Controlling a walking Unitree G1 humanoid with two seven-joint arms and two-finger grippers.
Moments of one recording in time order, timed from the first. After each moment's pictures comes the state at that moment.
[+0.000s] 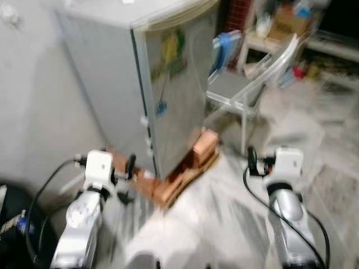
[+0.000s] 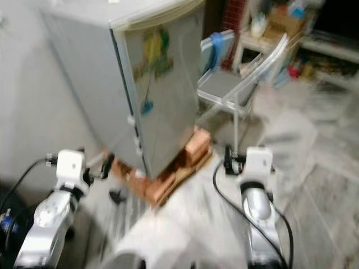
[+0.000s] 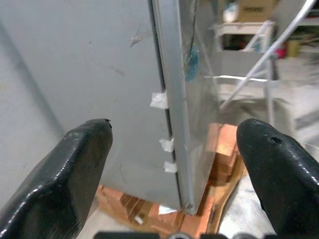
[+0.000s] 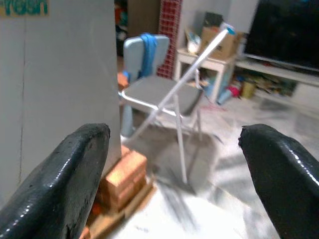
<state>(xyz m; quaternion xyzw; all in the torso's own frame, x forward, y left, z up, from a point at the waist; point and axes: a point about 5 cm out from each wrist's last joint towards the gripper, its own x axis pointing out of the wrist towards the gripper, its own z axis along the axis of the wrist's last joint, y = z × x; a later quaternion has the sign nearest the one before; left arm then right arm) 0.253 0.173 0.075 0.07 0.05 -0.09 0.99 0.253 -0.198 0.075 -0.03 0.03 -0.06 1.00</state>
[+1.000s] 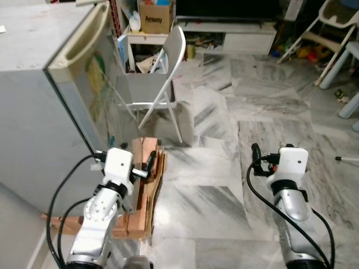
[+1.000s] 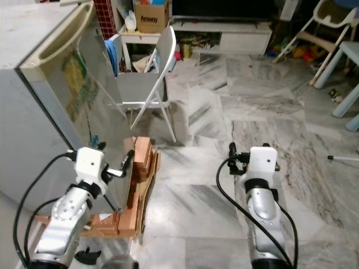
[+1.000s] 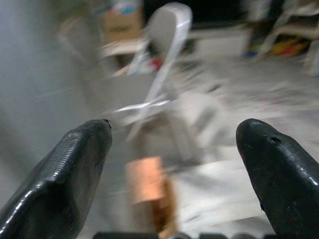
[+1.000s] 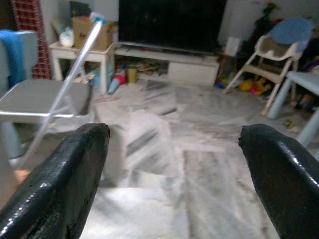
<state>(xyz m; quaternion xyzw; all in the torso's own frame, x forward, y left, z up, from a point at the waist) 0.253 0.164 0.074 0.04 0.04 -0.07 1.00 0.256 -0.189 0.078 -0.03 0.02 -0.04 1.00</state>
